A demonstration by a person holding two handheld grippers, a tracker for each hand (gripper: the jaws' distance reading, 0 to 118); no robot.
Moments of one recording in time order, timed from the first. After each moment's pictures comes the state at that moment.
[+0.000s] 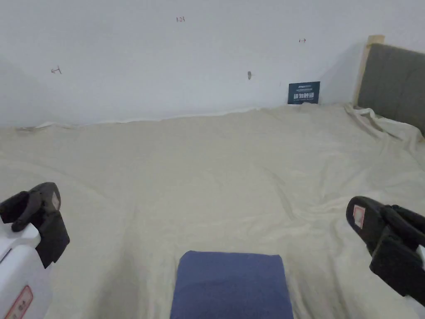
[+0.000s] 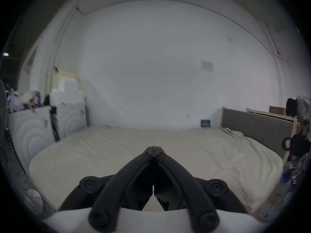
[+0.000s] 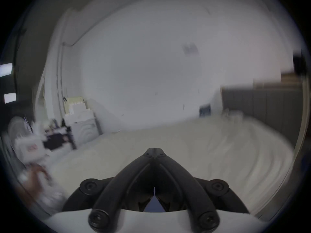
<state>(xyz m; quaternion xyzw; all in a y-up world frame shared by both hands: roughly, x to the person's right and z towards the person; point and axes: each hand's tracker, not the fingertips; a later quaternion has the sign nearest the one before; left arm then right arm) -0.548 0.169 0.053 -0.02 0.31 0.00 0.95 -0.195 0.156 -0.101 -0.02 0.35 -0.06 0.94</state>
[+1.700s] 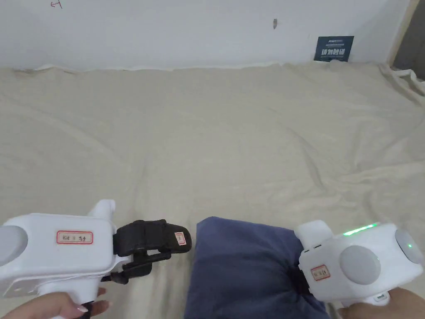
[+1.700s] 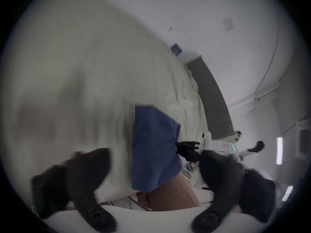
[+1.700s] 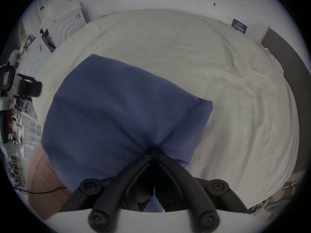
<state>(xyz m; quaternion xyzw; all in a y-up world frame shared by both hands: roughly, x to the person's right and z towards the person) -0.678 -0.012 -0.093 -0.41 -0.09 0.46 0.78 -0.346 -0.028 -0.262 -0.49 0.36 0.20 0.76</state>
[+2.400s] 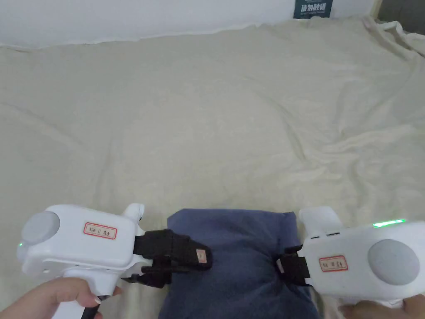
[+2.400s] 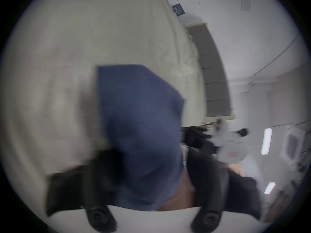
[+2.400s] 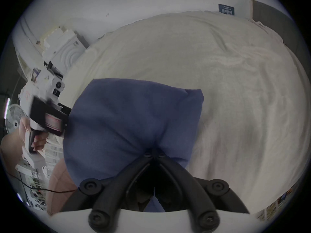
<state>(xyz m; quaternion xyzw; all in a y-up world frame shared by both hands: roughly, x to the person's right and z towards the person) -0.636 -0.050 -0.162 -0.52 -0.14 0.41 0.74 -0.310 -0.041 -0.278 -0.52 0.38 0.05 0.76</state>
